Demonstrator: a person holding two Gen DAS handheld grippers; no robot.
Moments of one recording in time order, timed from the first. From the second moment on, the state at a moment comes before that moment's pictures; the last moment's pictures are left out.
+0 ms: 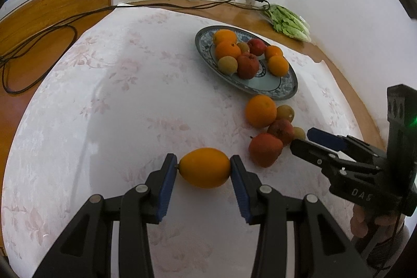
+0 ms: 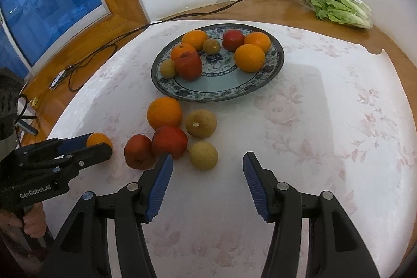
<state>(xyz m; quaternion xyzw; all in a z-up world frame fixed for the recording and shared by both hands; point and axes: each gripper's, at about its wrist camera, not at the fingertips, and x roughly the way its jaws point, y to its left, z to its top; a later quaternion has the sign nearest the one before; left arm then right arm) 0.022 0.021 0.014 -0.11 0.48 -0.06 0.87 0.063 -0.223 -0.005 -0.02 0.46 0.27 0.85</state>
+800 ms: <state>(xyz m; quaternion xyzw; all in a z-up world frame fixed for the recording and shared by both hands) 0.021 0.020 0.015 -0.11 0.47 -0.06 0.87 0.064 -0.220 -0.010 -0.03 0.45 0.30 0.84</state>
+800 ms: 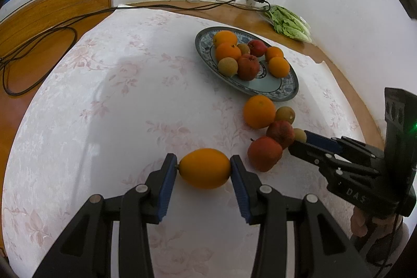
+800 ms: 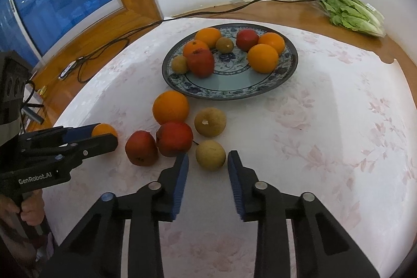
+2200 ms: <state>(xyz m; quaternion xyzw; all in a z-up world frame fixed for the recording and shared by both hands) 0.091 -0.020 0.046 -0.08 0.45 -0.09 0.88 0.102 -0.237 0.030 -0.02 0.41 0.27 0.87</state>
